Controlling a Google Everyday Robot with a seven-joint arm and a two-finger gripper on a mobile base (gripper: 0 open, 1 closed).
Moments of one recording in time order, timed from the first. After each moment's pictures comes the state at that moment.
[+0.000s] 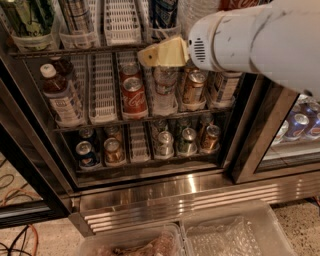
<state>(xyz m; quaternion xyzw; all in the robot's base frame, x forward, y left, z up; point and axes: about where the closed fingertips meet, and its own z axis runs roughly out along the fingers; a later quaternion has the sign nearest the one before) 0.572 -0.039 1.038 -0.25 0.78 0.11 0.56</state>
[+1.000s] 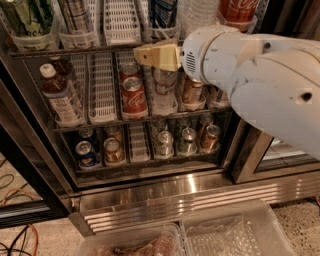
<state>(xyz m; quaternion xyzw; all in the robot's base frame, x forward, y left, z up) 0.580 -0.033 1.039 -0.22 0.73 0.11 0.64</state>
